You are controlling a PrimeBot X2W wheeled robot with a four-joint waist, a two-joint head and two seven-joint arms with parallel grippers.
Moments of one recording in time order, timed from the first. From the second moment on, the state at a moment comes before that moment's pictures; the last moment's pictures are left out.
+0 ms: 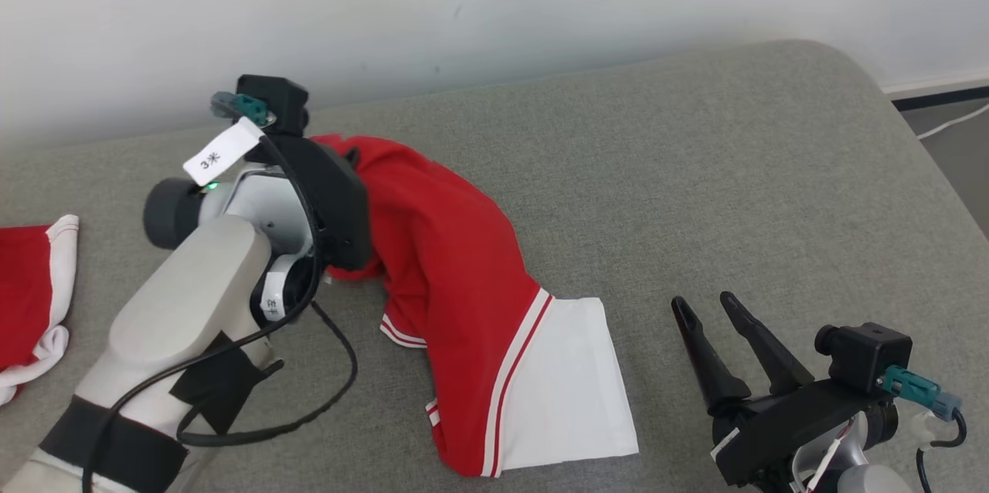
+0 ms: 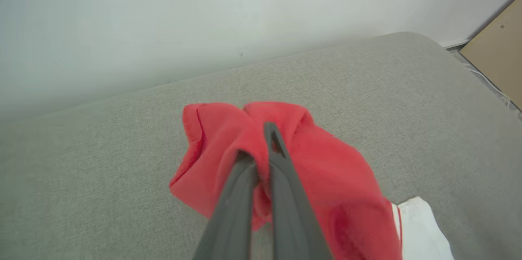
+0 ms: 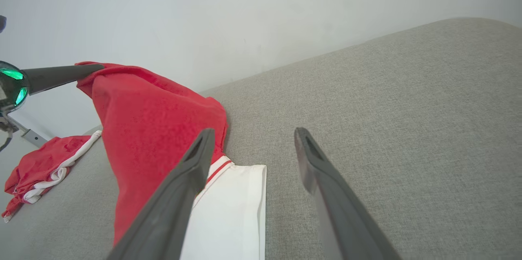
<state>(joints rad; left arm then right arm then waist) -0.91 0.24 -0.78 0.58 -0.72 0.15 0.36 -0.03 -0.05 0.07 -0.01 0.48 0.13 0.11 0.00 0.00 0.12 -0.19</state>
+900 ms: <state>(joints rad) -0.94 0.17 -0.87 0.46 -0.67 0.11 0.25 -0.01 -0.05 -0.02 -0.02 0.46 0.13 0.13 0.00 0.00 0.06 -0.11</state>
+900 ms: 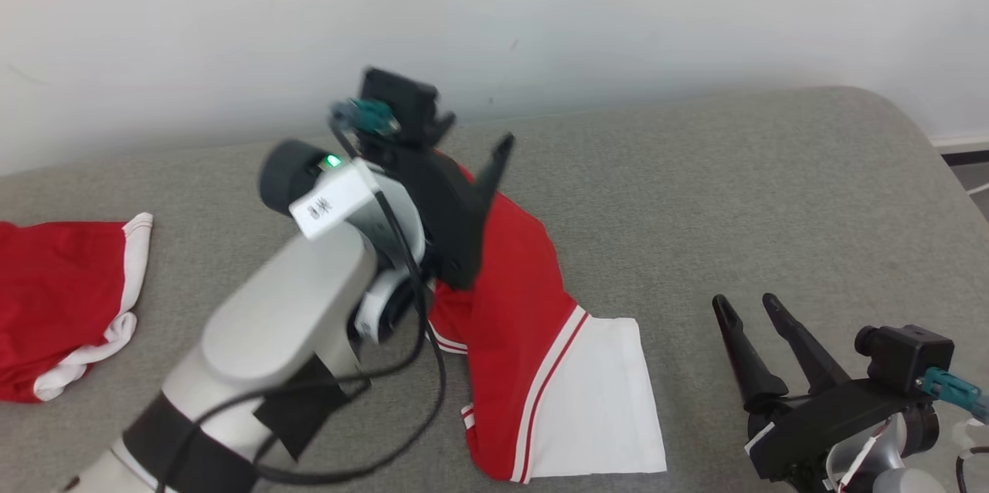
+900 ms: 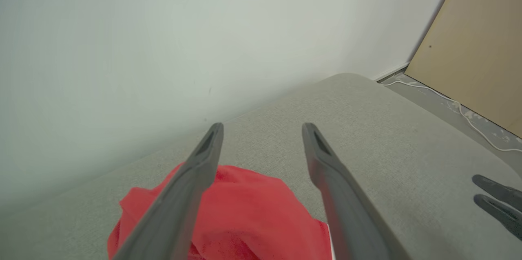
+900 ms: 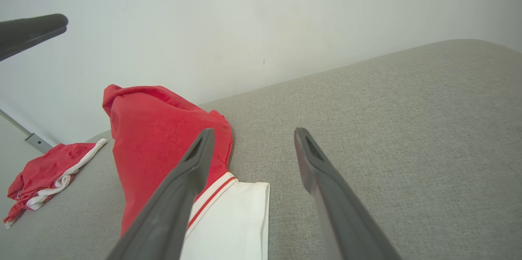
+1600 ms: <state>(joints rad) -0.57 0.28 -1.04 0.21 -0.65 0.23 0.33 0.00 -0.05 -0.08 -0.04 0.47 0.13 0.12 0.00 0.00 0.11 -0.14</state>
